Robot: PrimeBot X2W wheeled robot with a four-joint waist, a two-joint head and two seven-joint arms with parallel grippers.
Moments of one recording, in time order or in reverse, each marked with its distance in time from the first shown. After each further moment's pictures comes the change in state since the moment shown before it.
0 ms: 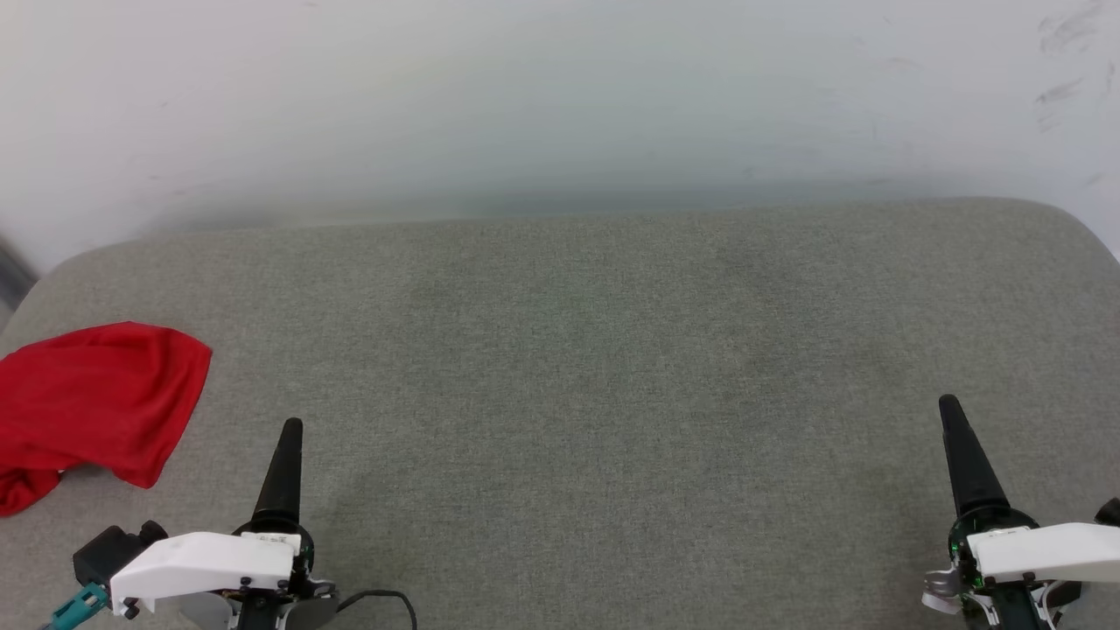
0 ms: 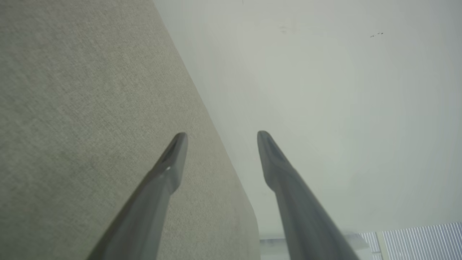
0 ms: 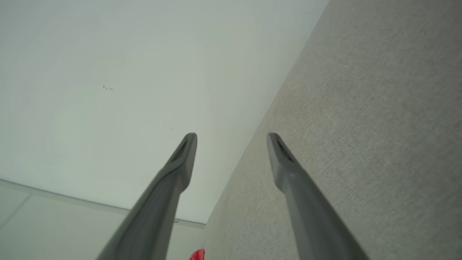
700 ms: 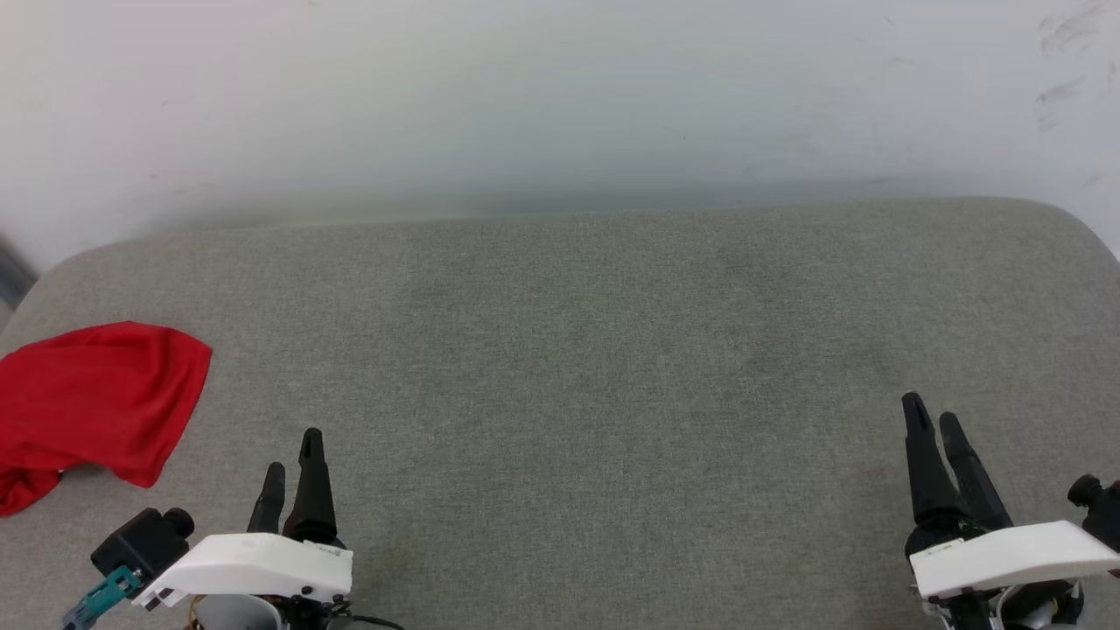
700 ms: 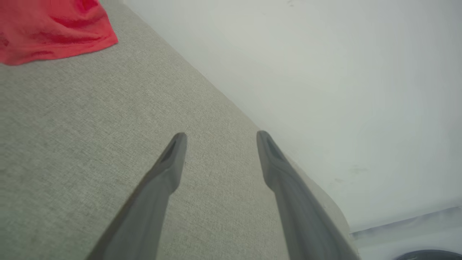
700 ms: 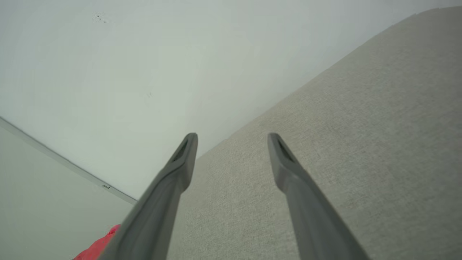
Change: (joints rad) left arm 0.045 0.000 -0.077 -0.078 0.432 0.119 -0.076; right arm 0.030 0.000 0.057 -0.085 -0.471 0.000 -0.077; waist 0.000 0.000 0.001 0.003
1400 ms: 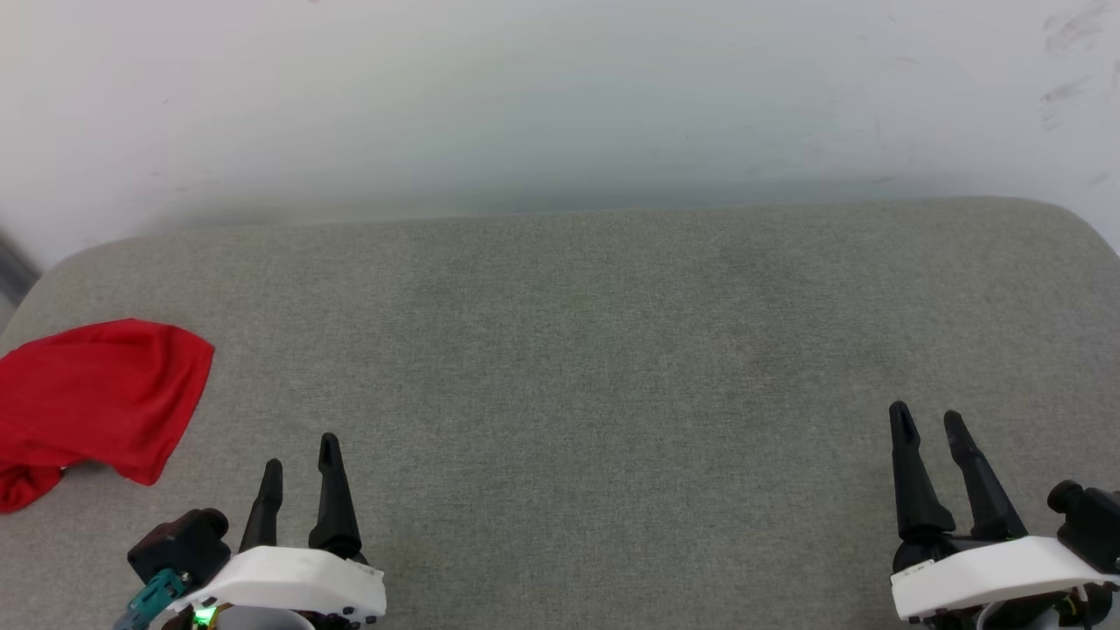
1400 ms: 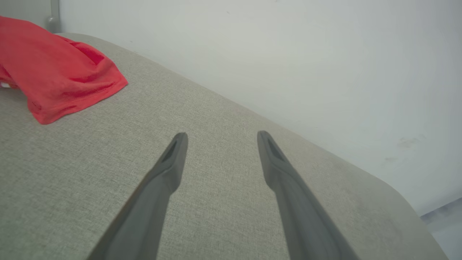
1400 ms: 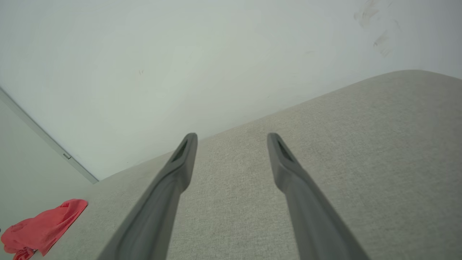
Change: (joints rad) left arm 0.040 0.002 -0.060 -0.050 0.293 0.048 -0.064; right arm 0.034 0.000 0.021 -0.040 -0.279 0.000 -0.063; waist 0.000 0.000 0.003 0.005
